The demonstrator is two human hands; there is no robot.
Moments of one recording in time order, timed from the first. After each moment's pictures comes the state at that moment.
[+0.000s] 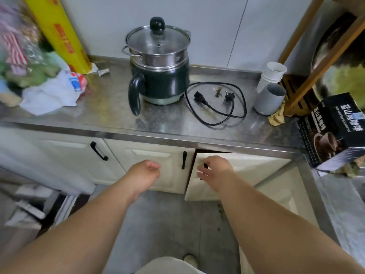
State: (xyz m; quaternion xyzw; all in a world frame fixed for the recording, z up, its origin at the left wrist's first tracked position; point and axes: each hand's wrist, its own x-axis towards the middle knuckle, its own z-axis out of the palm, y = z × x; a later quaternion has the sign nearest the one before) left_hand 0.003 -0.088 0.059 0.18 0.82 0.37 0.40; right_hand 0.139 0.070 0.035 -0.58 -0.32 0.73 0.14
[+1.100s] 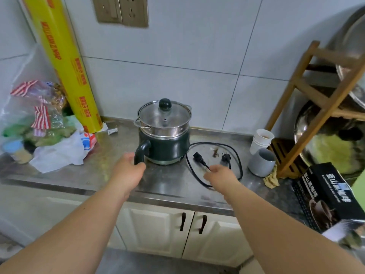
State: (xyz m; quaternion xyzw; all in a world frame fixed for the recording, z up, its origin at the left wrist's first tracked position) left_hand -0.090 -0.025 0.162 0.15 0.83 0.50 0.22; right_hand 0.086 0.146 0.145 -0.52 -0.73 0.44 0.06
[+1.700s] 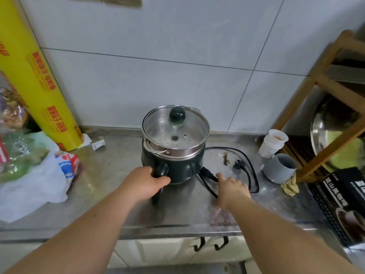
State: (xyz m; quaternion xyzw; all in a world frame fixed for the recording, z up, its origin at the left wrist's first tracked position) left_hand -0.188 0.038 0.140 0.36 0.84 0.26 0.31; right_hand 0.024 0.175 0.093 -0.53 -0.83 0.04 -0.16
